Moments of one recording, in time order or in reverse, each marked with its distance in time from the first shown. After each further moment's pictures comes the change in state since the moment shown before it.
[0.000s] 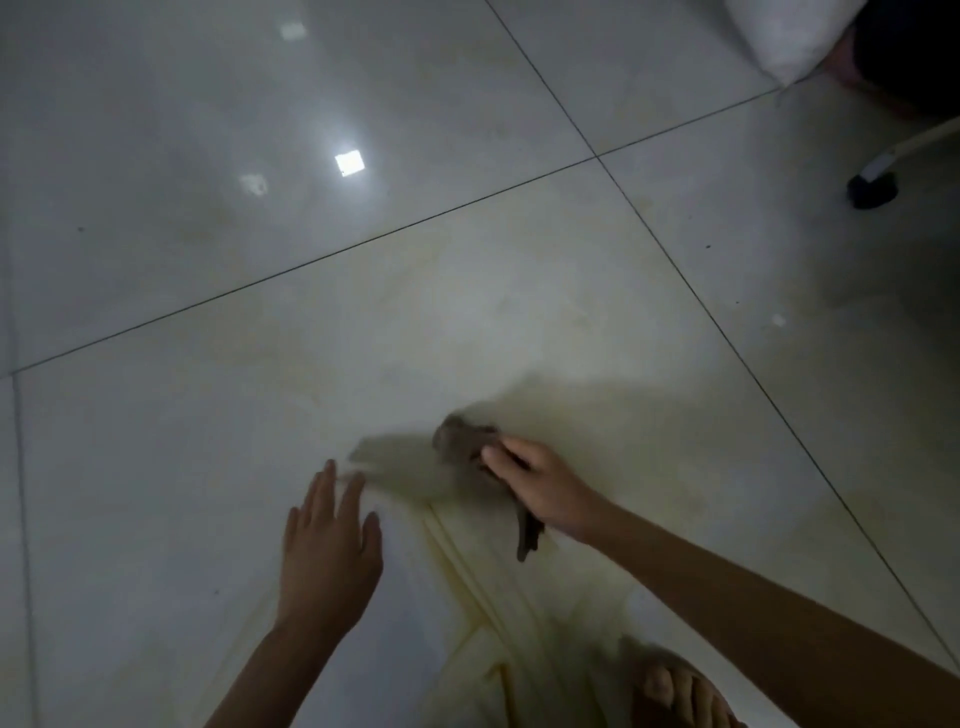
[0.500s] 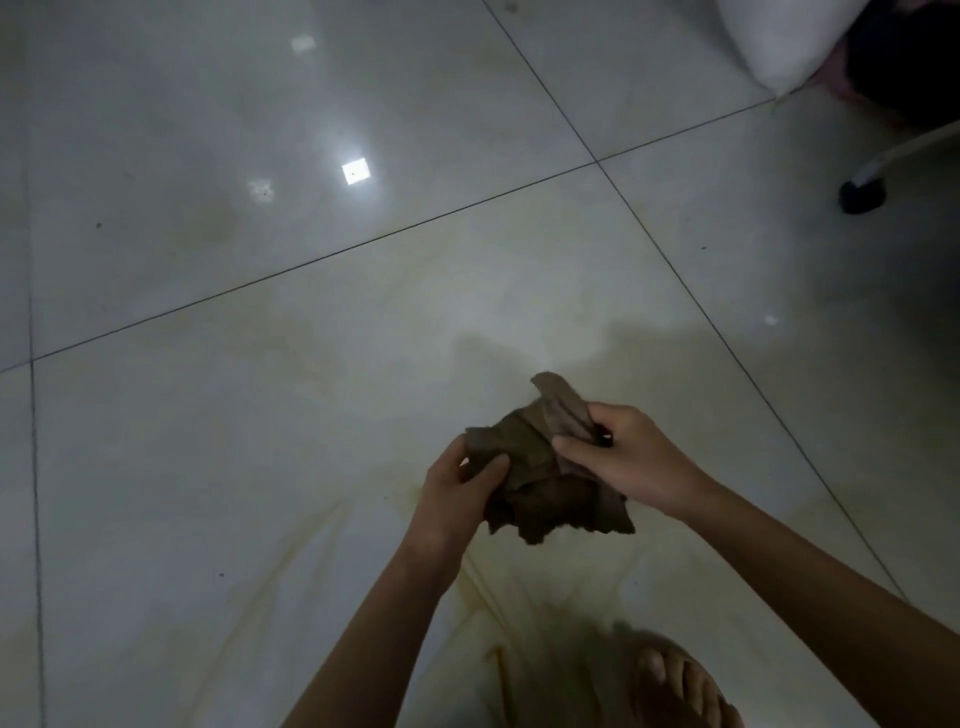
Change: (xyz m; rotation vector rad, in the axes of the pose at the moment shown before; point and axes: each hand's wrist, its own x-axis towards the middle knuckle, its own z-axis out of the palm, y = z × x) left_hand -0.007 0.106 -0.017 -1.325 -0.262 -0.125; right_hand -0.040 -0.034 -0.064 -0.310 0.109 0.044
